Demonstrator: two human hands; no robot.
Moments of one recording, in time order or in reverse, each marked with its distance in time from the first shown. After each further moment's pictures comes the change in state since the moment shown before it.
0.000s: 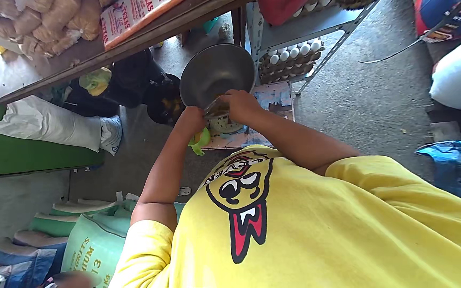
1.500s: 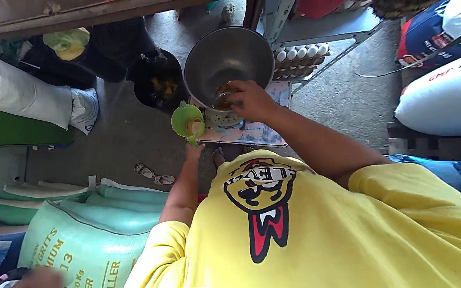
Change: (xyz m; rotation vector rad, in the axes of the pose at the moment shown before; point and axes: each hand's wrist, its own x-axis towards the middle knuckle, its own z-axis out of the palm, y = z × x) left_hand -0.014 -0.071 0.276 -1.263 0.247 -0.894; right_hand 0.024 0.017 0.016 -0.048 0.039 -0.290
